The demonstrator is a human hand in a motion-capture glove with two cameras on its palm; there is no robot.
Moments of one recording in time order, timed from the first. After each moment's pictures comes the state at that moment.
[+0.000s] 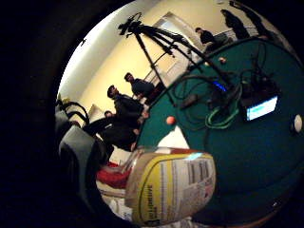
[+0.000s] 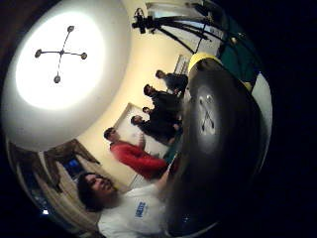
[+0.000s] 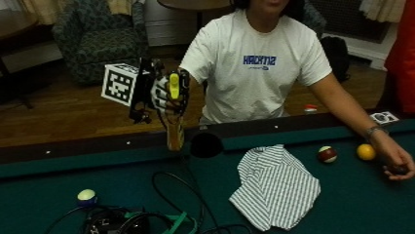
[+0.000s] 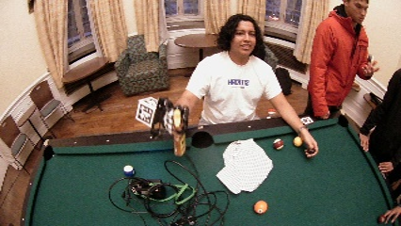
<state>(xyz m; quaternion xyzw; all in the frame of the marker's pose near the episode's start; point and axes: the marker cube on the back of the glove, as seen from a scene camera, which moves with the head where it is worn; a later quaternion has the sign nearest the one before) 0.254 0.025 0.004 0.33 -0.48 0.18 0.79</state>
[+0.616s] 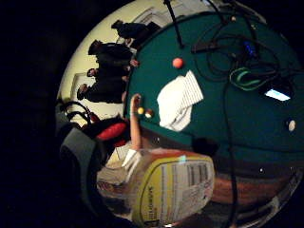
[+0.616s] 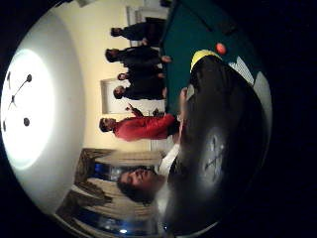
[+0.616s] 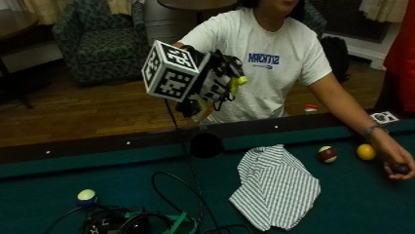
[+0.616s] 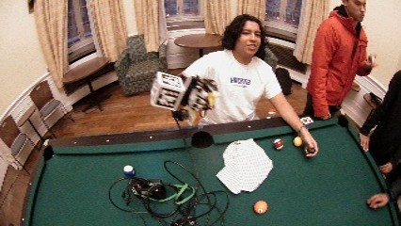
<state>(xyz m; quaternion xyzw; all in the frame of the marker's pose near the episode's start) 0.157 -0.052 -0.027 -0.08 -0.47 0.15 0.86</state>
